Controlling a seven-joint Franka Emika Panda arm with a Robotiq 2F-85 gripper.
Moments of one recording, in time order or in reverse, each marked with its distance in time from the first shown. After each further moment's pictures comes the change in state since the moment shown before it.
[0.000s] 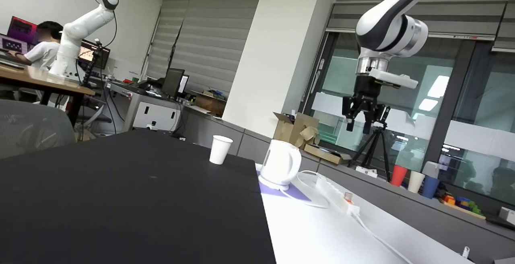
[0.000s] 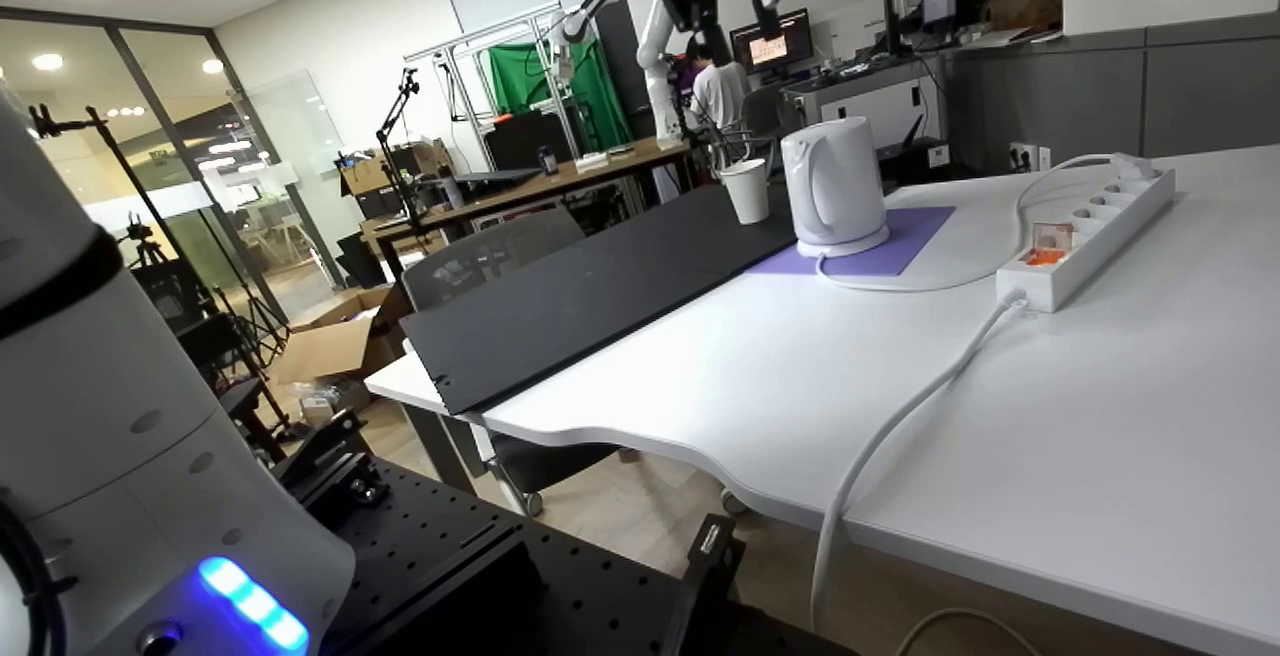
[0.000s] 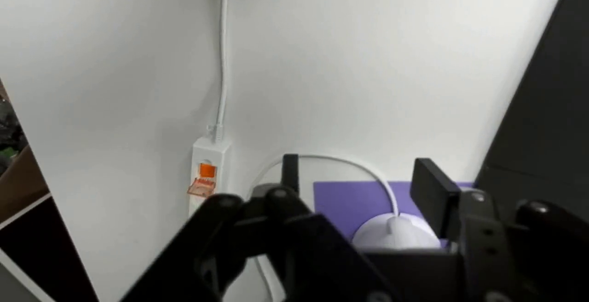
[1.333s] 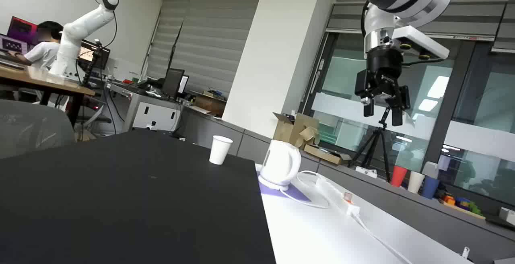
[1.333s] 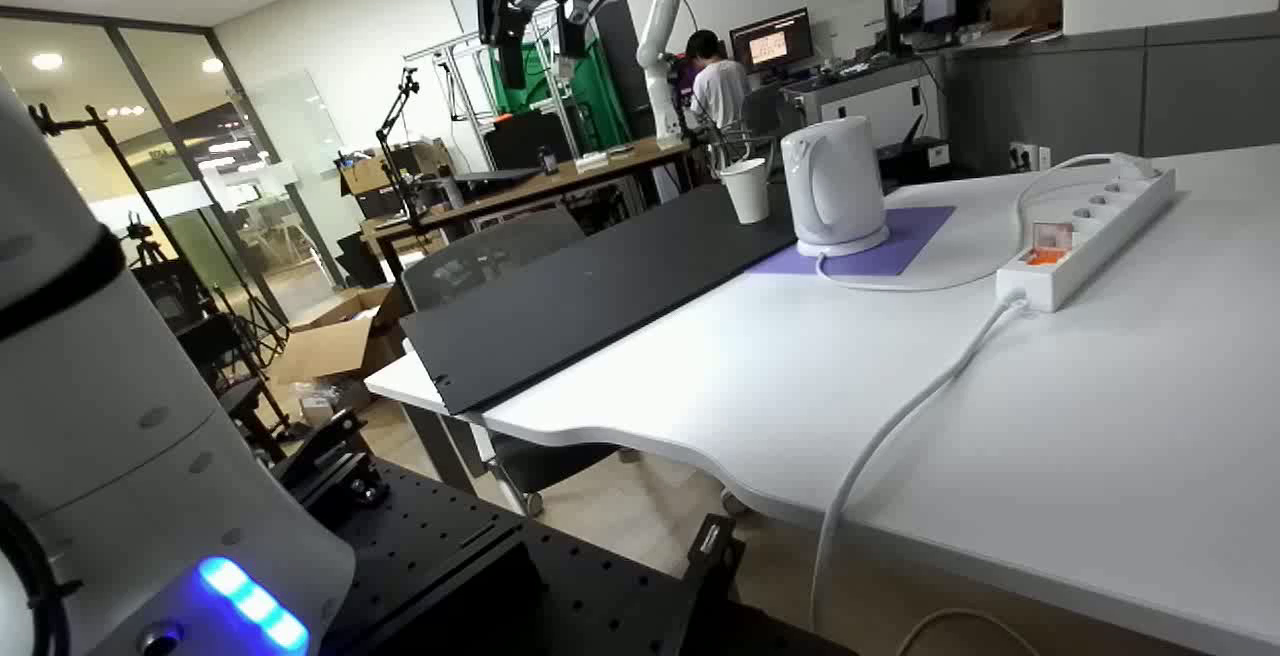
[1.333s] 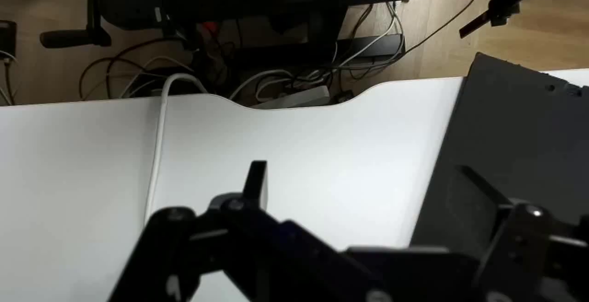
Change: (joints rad) arm 0.065 -0.291 0.094 -0.202 0.097 -0.426 0.013
